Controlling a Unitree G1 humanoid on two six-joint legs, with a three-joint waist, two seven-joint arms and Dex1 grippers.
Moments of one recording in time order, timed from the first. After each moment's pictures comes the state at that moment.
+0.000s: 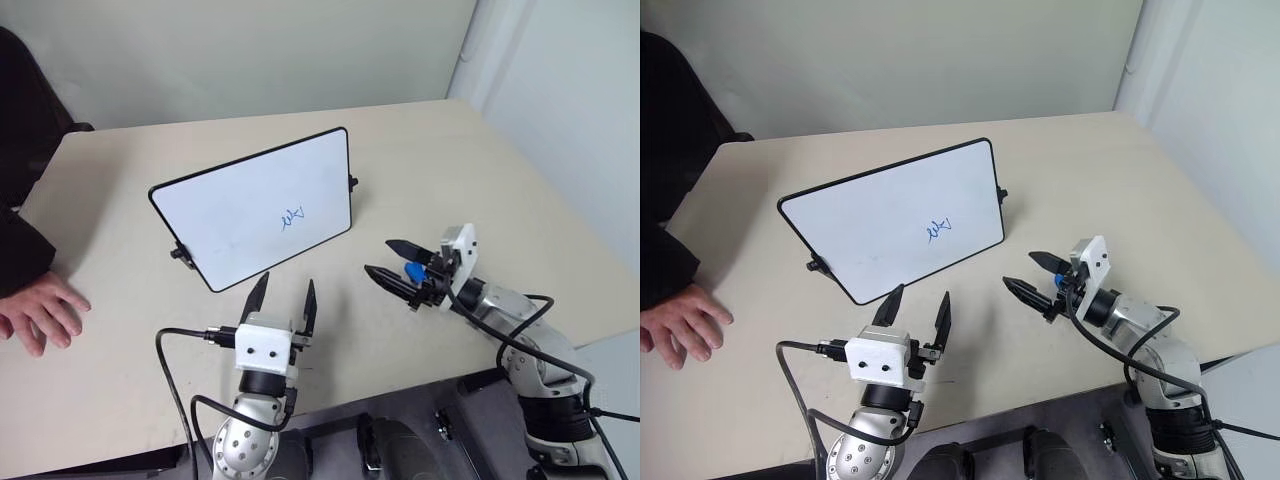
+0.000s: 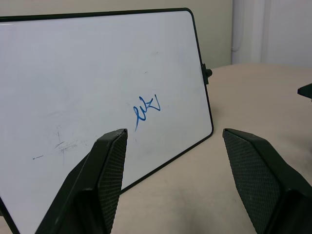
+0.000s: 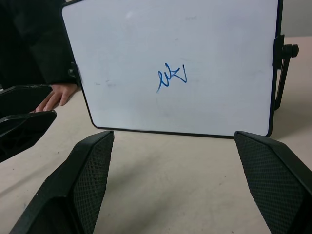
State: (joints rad) left arm 0.40 0.02 -0.30 -0.68 0.25 0.02 0.03; right arm -0.27 -0.37 -0.02 -0.28 0.53 0.52 0.76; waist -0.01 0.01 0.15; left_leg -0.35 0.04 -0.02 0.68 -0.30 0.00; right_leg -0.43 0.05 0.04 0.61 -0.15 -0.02
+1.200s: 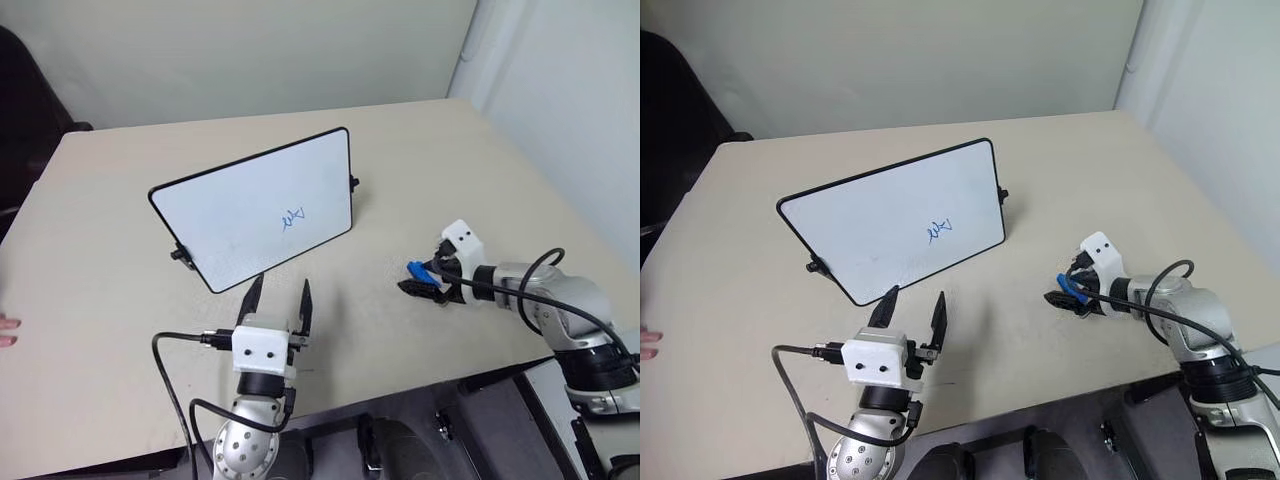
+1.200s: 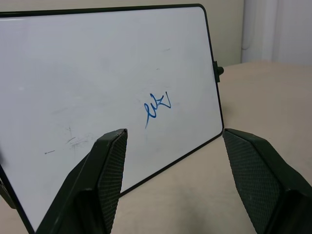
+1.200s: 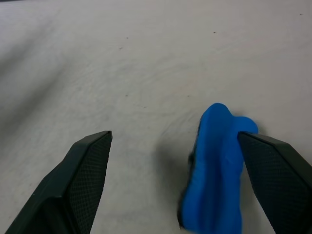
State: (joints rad) left arm 0.42 0.02 -0.31 -0.67 0.26 0.01 0.08; right arm -0.51 -0.65 0.10 -0.12 0.45 1.02 0.66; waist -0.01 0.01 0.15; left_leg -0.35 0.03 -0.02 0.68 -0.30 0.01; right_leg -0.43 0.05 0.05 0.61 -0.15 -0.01
